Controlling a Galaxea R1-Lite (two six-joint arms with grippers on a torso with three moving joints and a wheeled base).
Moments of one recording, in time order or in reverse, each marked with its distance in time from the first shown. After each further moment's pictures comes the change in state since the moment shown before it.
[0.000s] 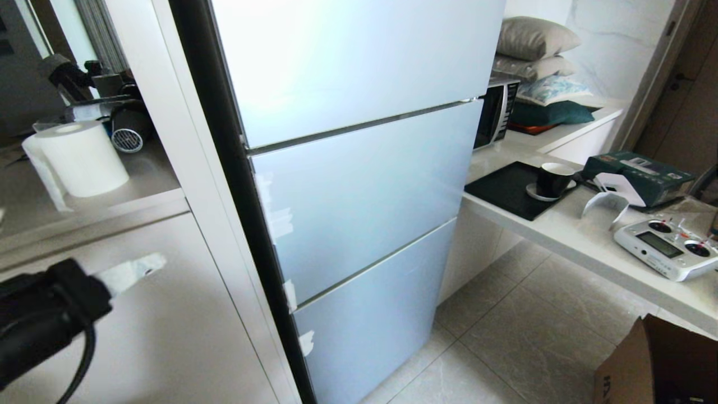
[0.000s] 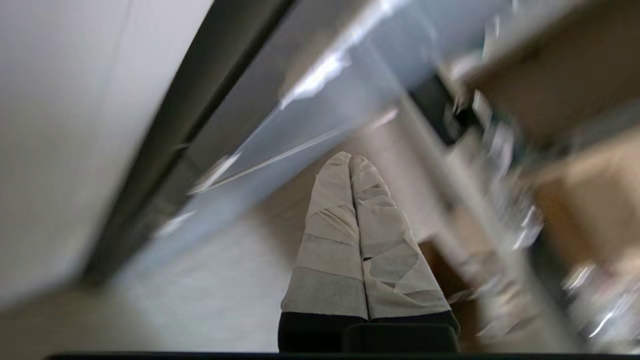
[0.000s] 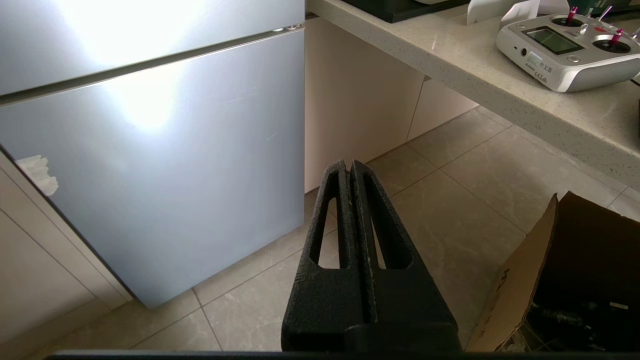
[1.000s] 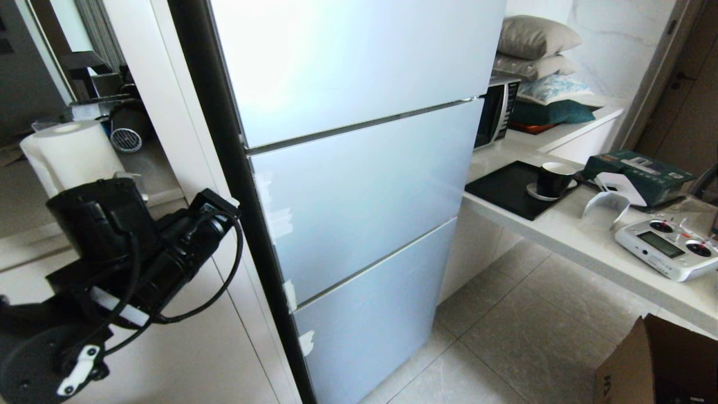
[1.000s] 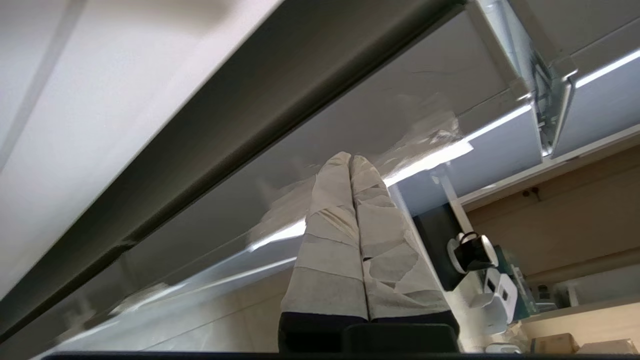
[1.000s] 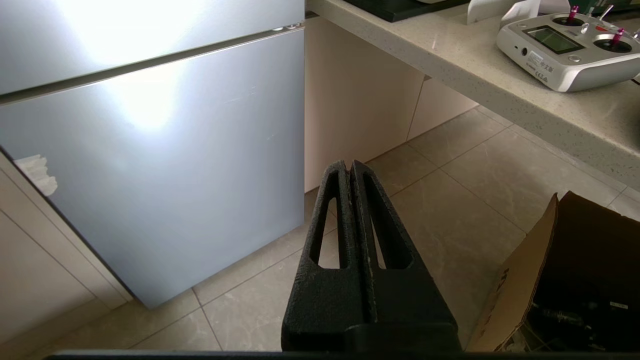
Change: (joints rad) left arm -0.235 0.553 -0.183 -0.506 0.472 -0.175; right arm 0.000 0.000 0.000 0.000 0.000 0.000
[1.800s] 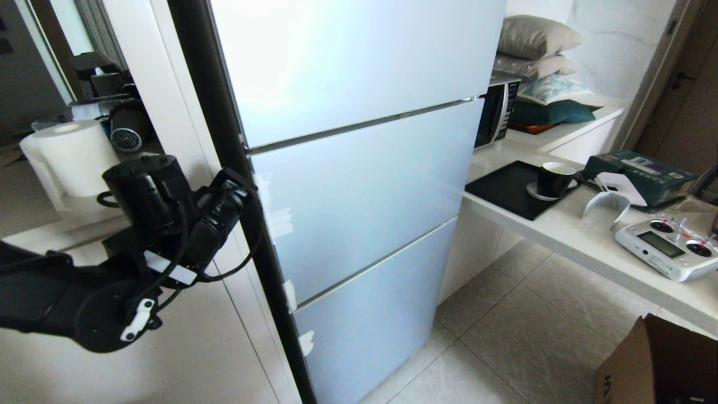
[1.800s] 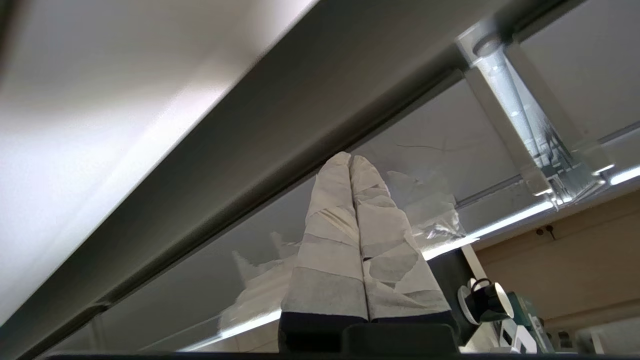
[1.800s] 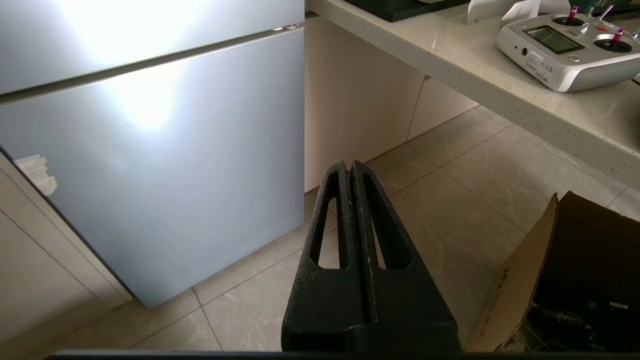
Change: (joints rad) left arm -0.005 0.133 -0.184 -0.005 0.089 0.026; right arm 0.000 0.000 0.000 0.000 0.000 0.000
